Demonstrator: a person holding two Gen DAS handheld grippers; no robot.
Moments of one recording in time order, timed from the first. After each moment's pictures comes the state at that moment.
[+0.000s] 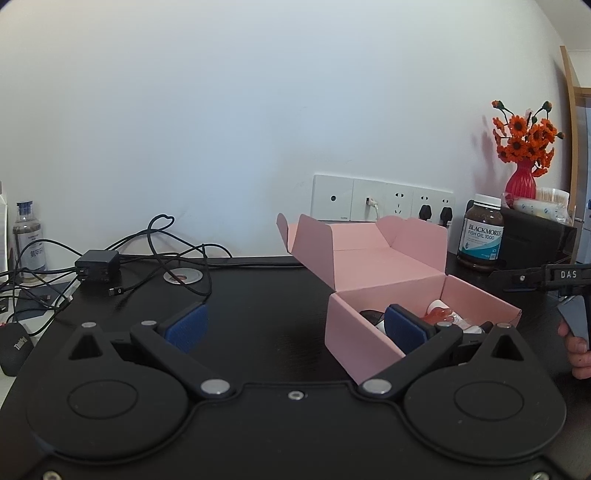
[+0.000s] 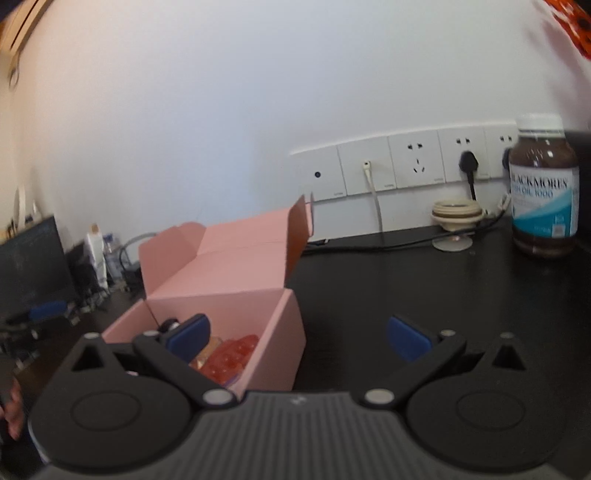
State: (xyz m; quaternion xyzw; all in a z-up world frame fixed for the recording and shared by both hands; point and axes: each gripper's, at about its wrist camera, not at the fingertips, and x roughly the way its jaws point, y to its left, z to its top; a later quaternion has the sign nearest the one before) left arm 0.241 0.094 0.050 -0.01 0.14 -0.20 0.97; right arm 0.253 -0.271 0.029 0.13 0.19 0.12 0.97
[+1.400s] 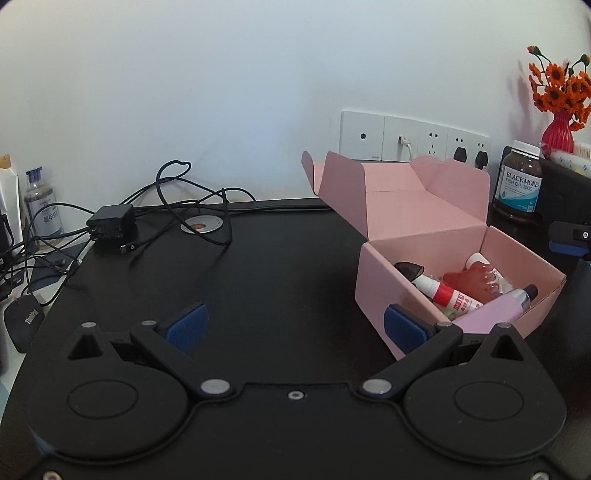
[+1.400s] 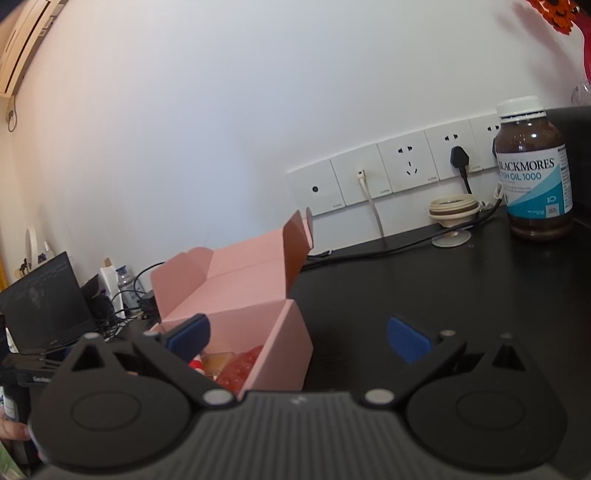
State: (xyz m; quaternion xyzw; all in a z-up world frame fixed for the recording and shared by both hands) left arm 0.269 0.079 0.040 0.03 0.23 -0.16 0.96; right arm 0.244 -0.282 0.026 0.17 0.17 0.13 0.96
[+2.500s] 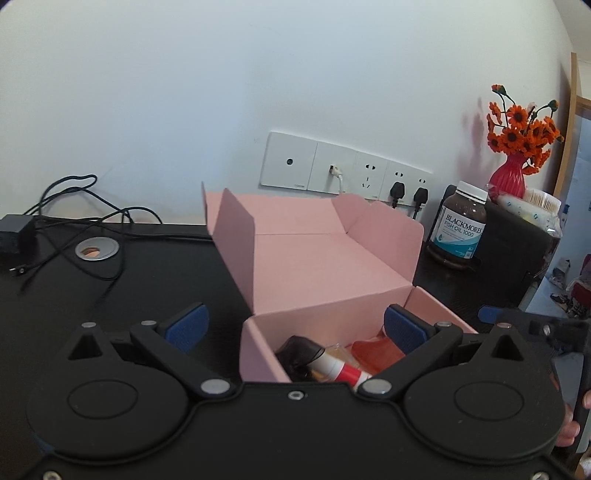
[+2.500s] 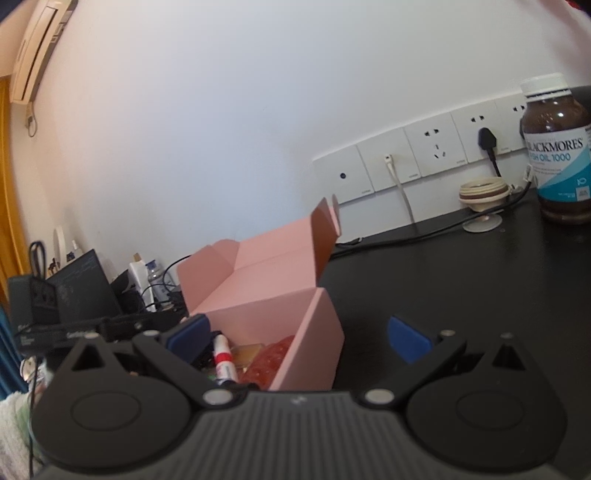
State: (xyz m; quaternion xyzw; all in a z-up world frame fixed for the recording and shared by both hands) left arm 0.314 0.025 0.054 -0.05 0.22 -0.27 0.94; right arm 0.249 -0.279 0.024 0.18 0.17 0.20 0.95
